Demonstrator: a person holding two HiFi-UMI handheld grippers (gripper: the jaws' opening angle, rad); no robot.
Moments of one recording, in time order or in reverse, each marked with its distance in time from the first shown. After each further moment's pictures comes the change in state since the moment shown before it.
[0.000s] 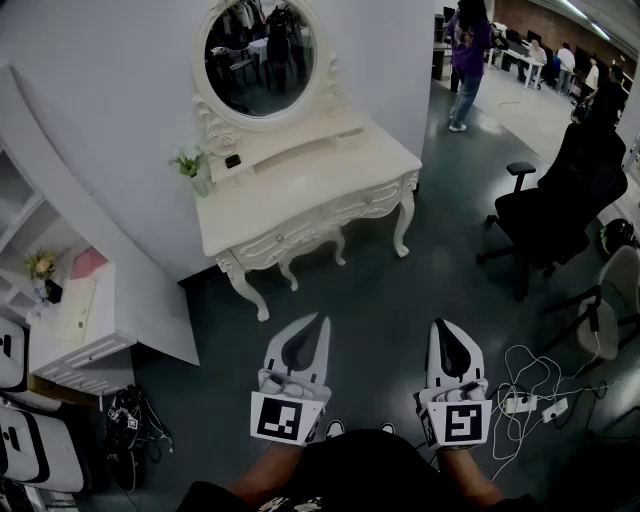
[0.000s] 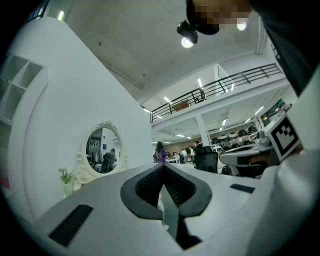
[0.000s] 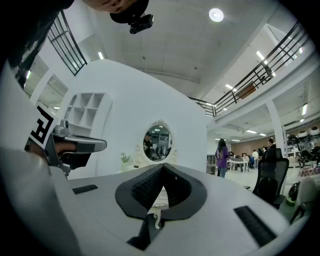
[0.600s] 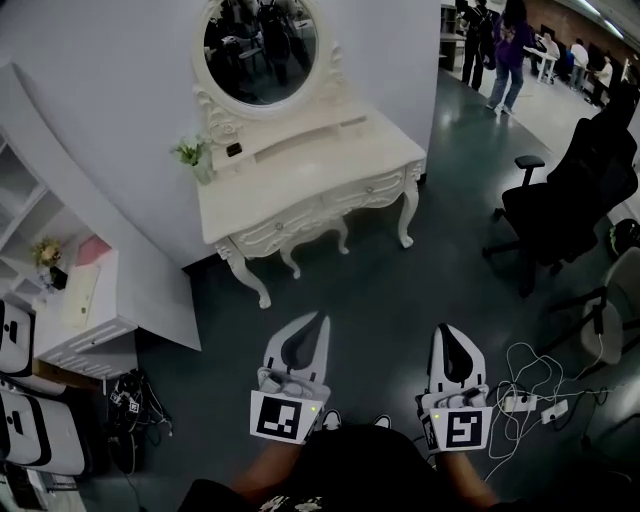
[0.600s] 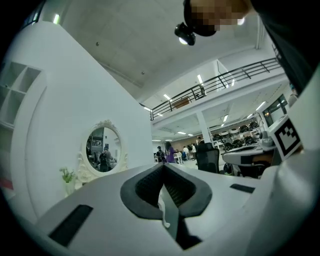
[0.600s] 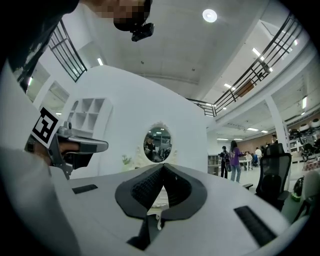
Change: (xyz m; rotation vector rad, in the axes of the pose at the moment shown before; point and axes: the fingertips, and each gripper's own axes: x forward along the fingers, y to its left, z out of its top) left arm 0.007 -0.034 -0.010 0.023 0.031 0.026; right arm -0.023 -0.033 -0.017 0.043 -0.025 0.022
